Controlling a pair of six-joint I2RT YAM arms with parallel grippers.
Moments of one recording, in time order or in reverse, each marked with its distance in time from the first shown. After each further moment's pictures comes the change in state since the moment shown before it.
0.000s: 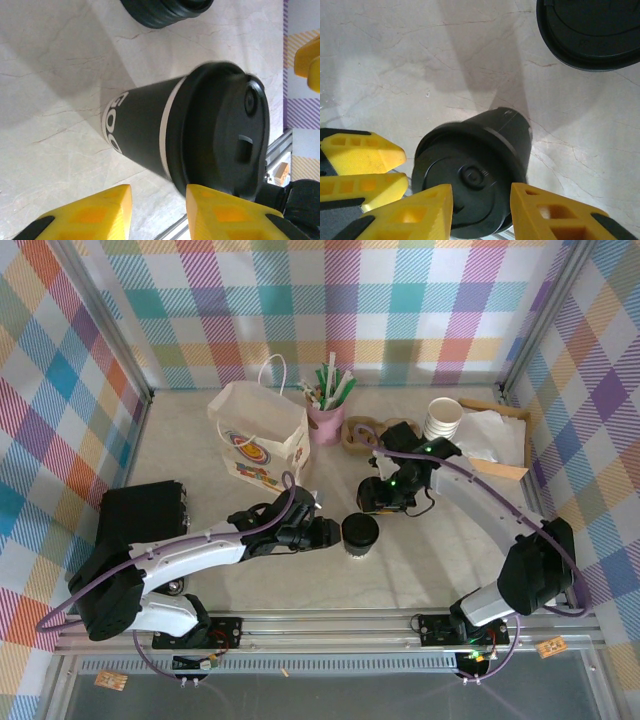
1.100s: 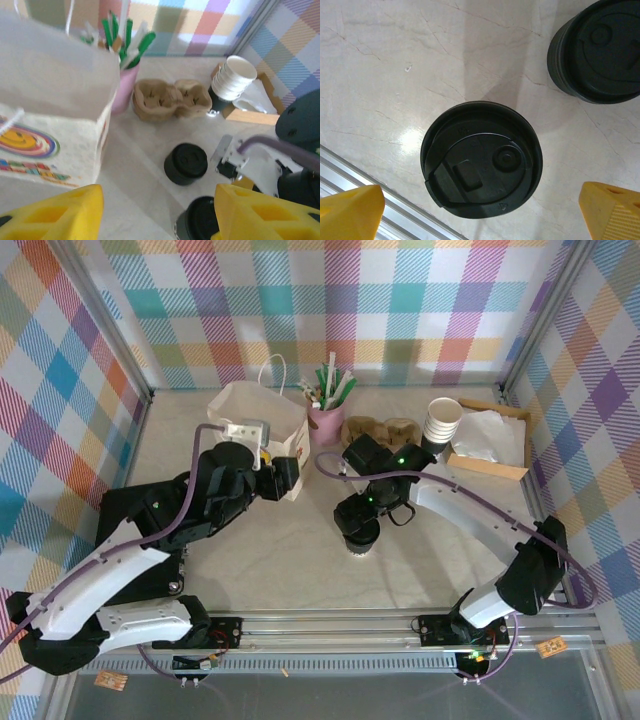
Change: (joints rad) left arm 0.000 -0.266 0.583 -0.550 -0.602 0.477; right arm 0.264 0.026 0.127 -0.105 0.333 -0.167
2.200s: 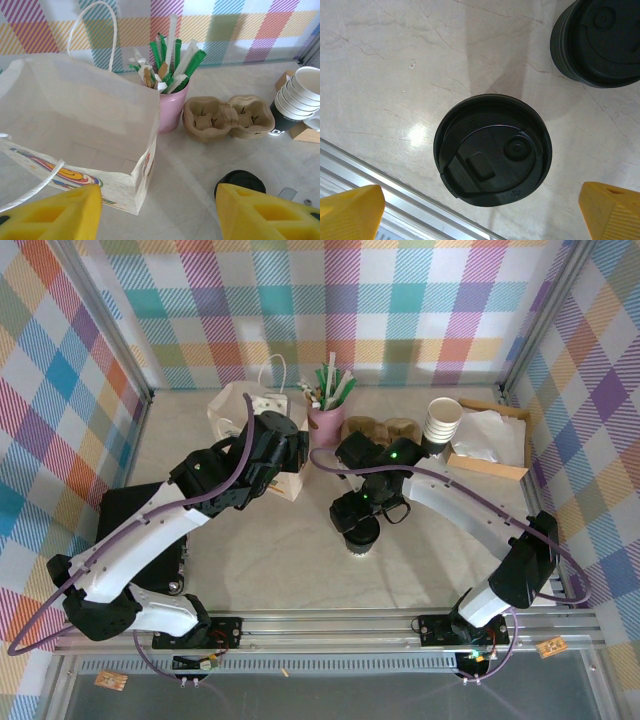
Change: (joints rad) left arm 0.019 0.267 0.249 -0.138 -0.216 0.018; right arm 0.024 0.057 0.092 -0.083 -0.002 0.090
